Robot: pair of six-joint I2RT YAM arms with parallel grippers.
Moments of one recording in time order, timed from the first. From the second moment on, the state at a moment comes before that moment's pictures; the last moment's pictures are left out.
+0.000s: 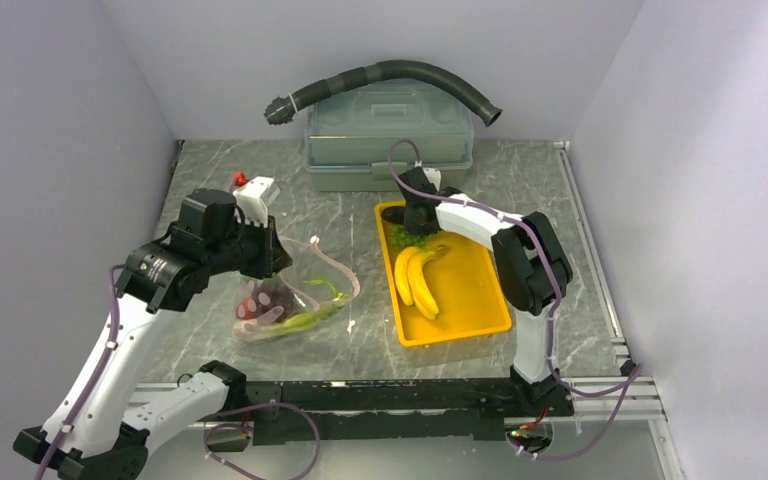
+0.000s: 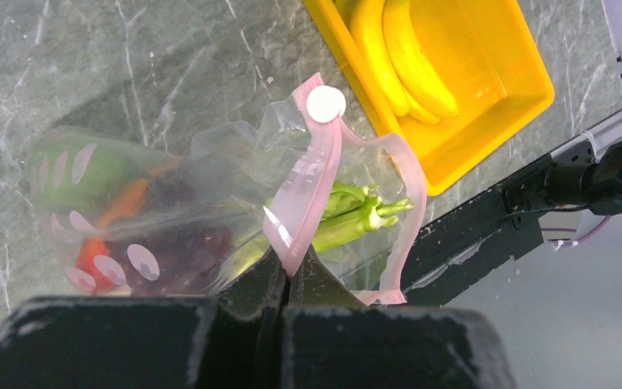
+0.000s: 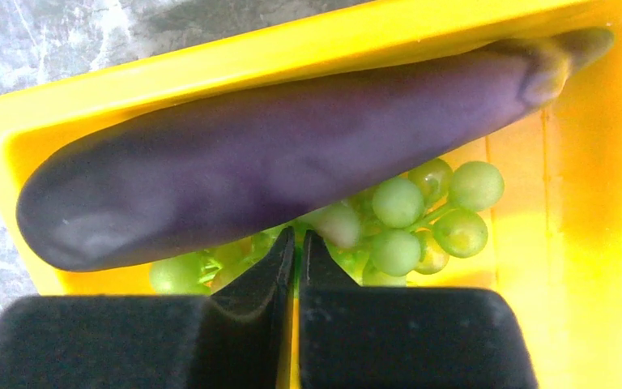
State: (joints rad) left arm -0.44 0.93 1.28 -1.03 0.22 -0.27; right arm 0.54 1.99 1.41 -0.44 0.26 0.57
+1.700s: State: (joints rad) left arm -0.44 0.94 1.29 -1.06 0.20 -0.31; right arm 0.80 1.14 1.20 -0.48 0.26 0.50
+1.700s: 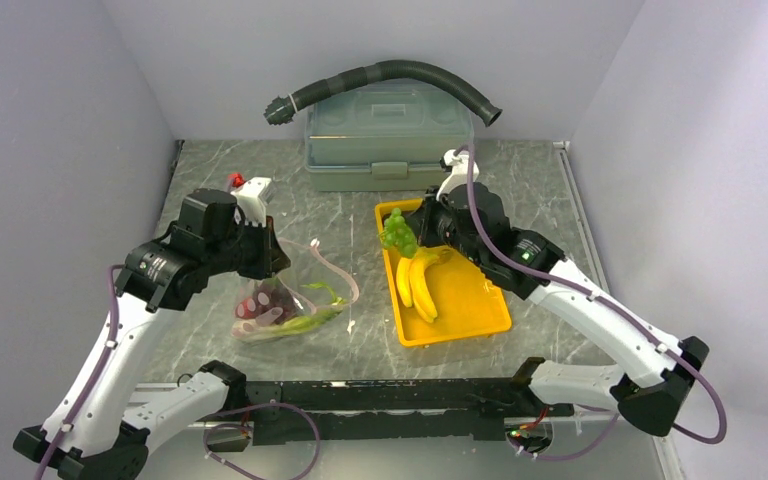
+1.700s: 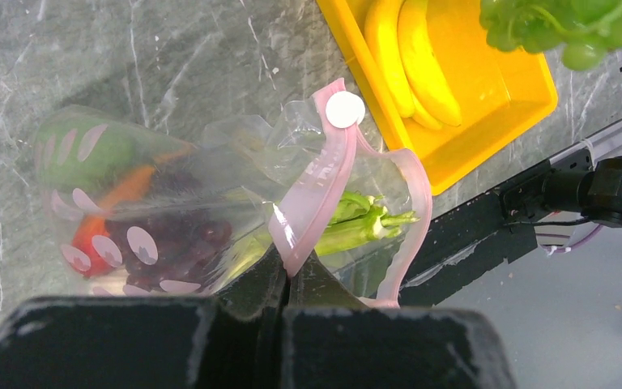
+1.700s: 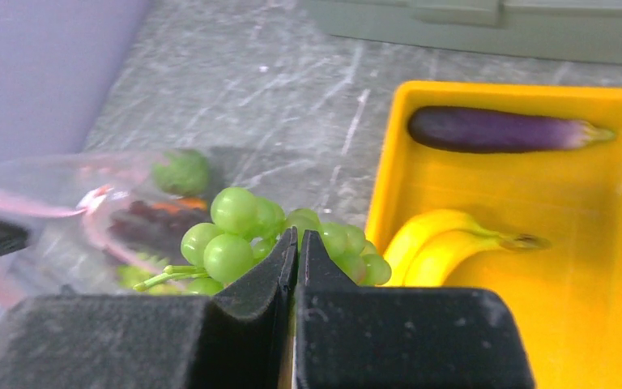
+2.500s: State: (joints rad) left arm -0.44 0.95 1.29 -1.06 0.20 -0.31; right arm 1.09 1.19 1.34 -0.30 0.04 0.53
